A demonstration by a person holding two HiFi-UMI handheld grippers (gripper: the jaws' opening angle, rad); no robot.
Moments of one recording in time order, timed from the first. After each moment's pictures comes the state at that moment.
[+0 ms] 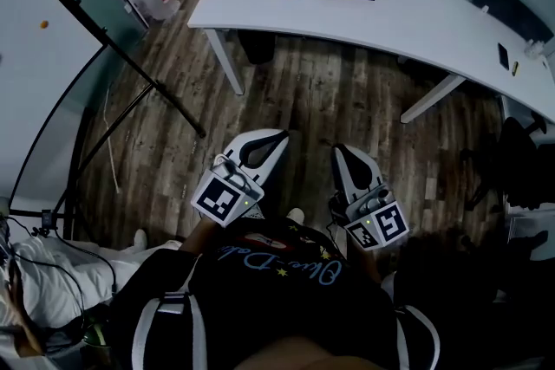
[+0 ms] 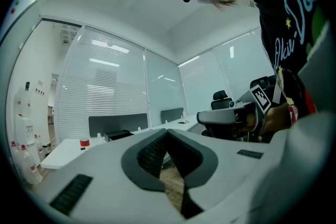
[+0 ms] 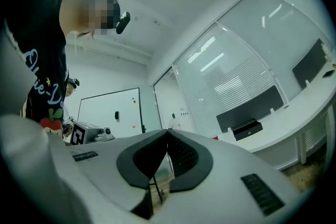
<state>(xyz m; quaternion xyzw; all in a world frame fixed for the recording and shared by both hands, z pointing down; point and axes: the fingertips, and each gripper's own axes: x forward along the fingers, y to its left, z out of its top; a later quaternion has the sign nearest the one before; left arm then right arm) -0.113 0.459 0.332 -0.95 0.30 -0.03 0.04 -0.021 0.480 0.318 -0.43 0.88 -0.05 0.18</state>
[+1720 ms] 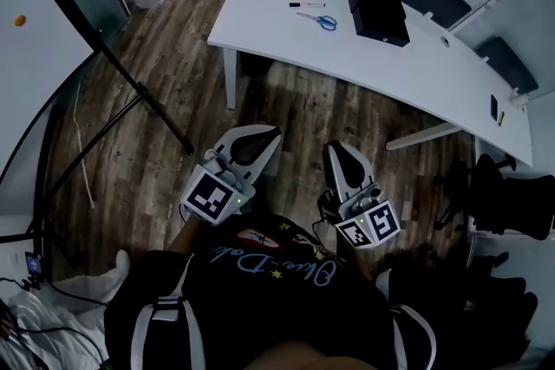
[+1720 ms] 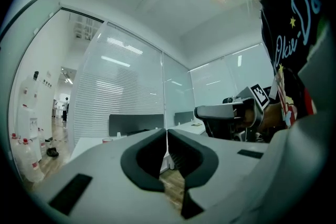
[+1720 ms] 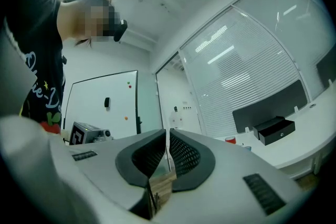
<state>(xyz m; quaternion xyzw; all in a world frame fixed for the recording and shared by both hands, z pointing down) -0.291 0.286 0.325 -0.95 0.30 0.00 0.01 -0.202 0.305 0.296 -0.43 0.89 -0.04 0.12</state>
